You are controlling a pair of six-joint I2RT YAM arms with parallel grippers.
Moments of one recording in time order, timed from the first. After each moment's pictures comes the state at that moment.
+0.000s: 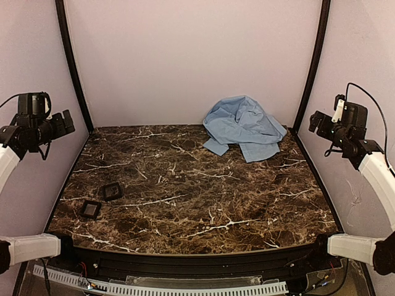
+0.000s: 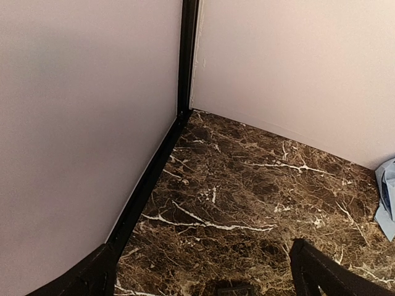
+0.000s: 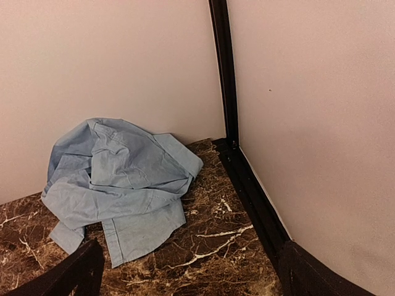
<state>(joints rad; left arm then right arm) -0.06 0.97 1.19 -0.69 -0.33 -0.29 -0.01 0.97 0.96 -0.27 0.16 0.22</state>
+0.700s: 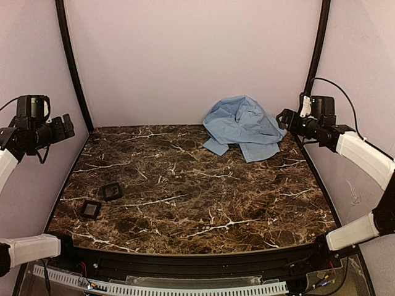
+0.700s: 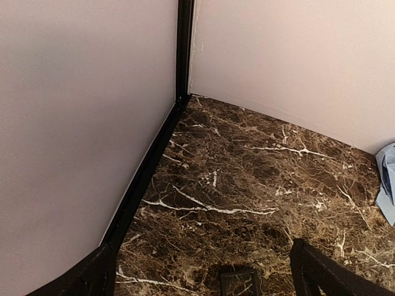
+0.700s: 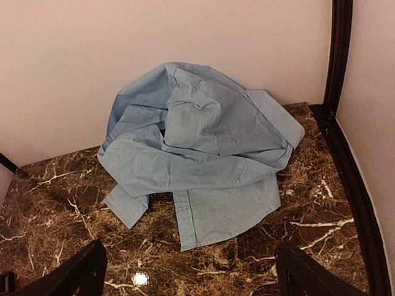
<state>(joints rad) -0.06 0.95 1.19 -0.76 -0.30 -0.28 0.16 1.26 1.07 -0.19 0.00 0.30</state>
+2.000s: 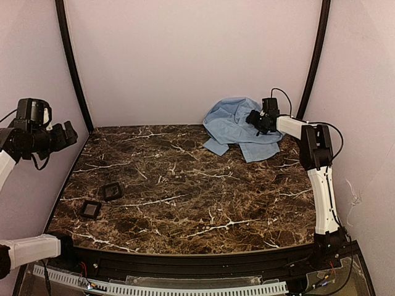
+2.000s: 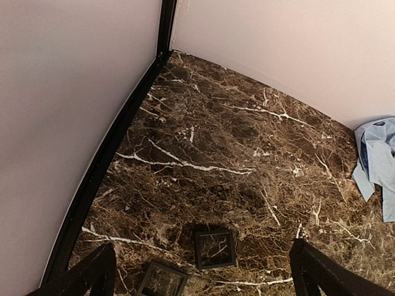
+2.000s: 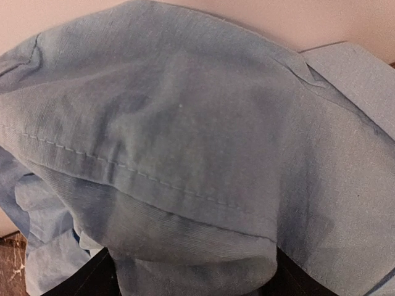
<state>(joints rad) -0.06 0.93 1.20 -0.92 -0.16 -0.41 0.16 2.50 2.13 -0.17 -0.03 0.59</state>
